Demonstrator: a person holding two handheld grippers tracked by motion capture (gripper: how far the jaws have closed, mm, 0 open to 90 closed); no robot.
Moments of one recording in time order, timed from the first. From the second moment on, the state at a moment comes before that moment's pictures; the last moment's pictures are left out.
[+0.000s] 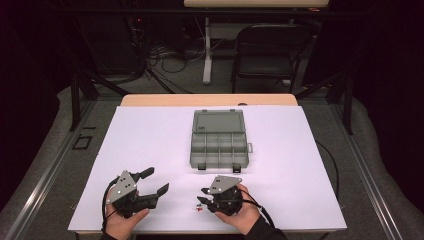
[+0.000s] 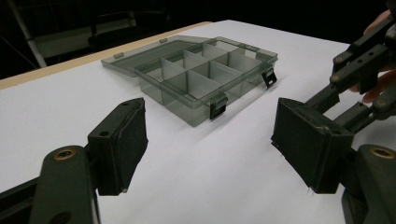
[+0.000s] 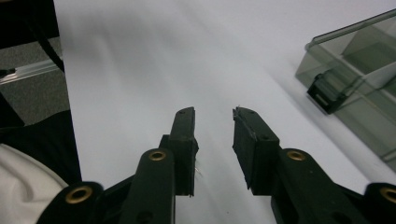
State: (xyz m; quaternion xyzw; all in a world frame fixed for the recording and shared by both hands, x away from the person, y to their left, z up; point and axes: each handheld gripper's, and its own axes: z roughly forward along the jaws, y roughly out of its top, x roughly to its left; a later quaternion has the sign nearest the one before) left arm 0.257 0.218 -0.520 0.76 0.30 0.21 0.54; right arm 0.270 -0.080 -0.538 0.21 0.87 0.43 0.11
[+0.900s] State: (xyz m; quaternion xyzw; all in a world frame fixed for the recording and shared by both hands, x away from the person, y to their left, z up) left arm 0.259 0.221 -0.520 0.76 0.31 0.21 0.54; right arm 0.272 -0.067 -0.562 0.21 0.89 0.39 0.08
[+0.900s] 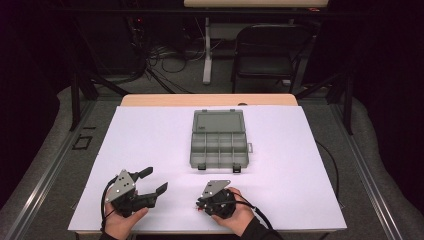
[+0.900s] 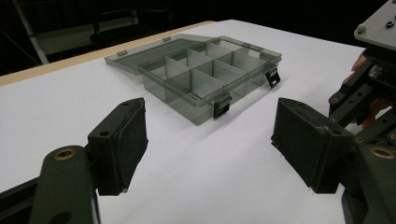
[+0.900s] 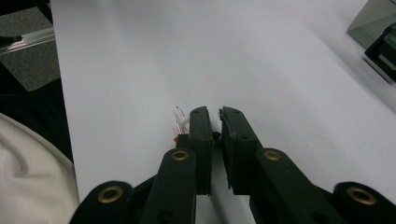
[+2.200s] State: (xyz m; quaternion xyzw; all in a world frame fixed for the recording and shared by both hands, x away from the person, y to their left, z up) left arm 0.259 0.223 -0.519 0.75 0.31 0.22 0.54; right arm 0.280 -0.111 -0.512 0.27 0.84 0.45 0.13
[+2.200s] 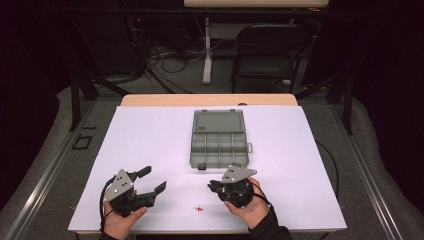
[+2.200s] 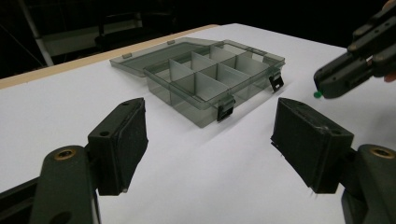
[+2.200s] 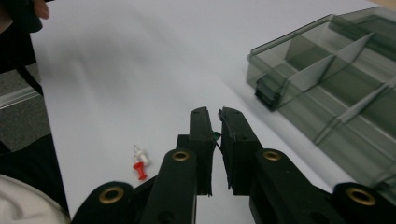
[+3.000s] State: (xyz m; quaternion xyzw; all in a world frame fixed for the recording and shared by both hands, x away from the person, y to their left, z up) left arm 0.259 0.224 -0.519 0.75 0.32 0.22 0.54; right arm 0.323 -0.131 -0.474 0.32 0.83 0.43 0.18
